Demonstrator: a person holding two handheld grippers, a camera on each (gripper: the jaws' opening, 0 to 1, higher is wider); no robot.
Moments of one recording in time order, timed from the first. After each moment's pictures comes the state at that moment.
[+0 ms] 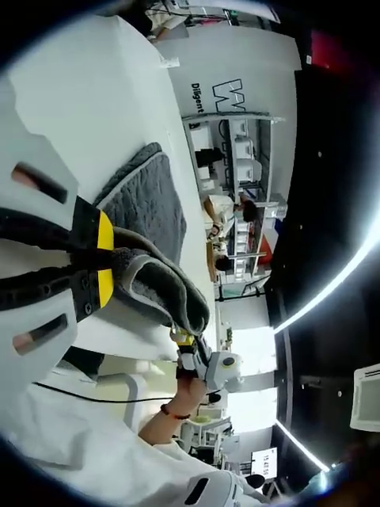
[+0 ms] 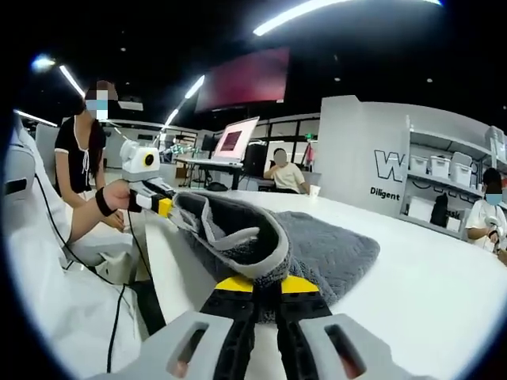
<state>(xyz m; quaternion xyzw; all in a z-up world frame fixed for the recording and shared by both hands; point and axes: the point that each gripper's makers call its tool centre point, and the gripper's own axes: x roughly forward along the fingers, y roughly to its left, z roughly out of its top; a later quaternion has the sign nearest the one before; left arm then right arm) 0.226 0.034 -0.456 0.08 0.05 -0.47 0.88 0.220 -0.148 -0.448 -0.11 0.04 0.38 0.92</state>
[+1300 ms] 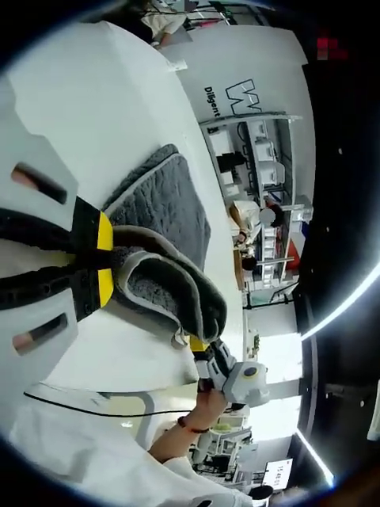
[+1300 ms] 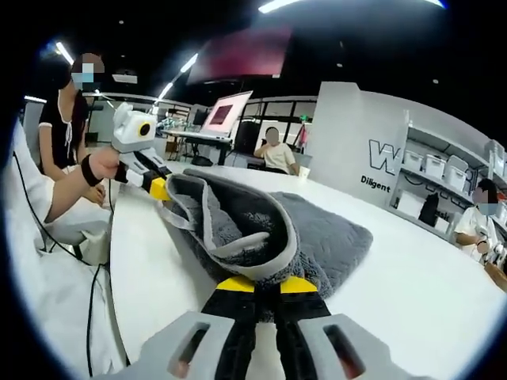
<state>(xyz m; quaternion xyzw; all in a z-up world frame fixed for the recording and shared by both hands) 0.264 0.029 -0.466 0.12 0.11 -0.45 0.88 0.252 -0.149 -0.462 -0.16 0.08 0.35 0.92</state>
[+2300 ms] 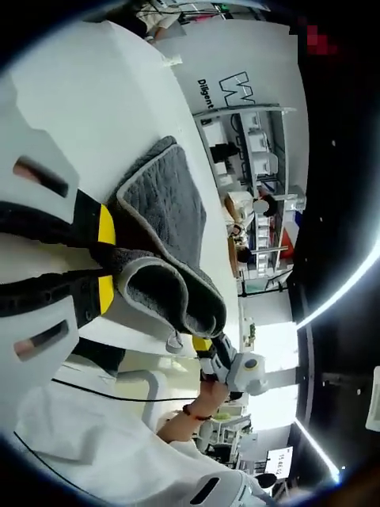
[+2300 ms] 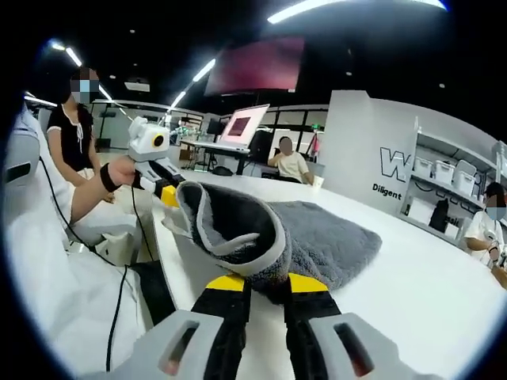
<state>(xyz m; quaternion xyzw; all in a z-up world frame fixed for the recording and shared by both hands) 0.215 0.038 -0.467 0.12 0.10 -0.48 0.86 0.201 -0.151 -0.455 -0.15 0.06 0.38 0.91</state>
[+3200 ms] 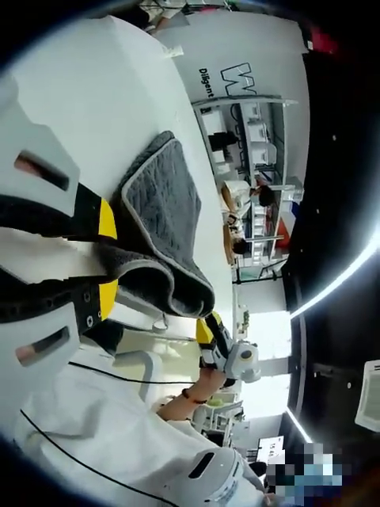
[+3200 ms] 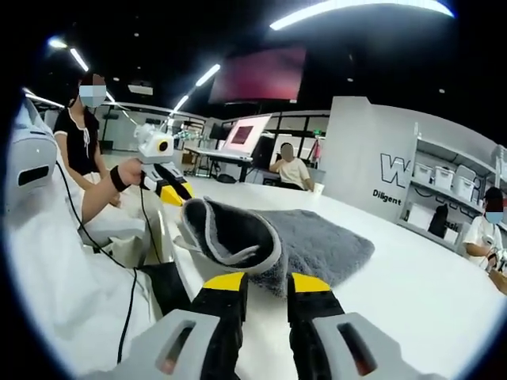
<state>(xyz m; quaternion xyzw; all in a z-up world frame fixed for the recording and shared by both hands) 0.194 0.054 -0.449 0.10 0.09 -0.51 0.85 0.181 -0.170 -0.430 -0.15 0.04 0.39 0.91</state>
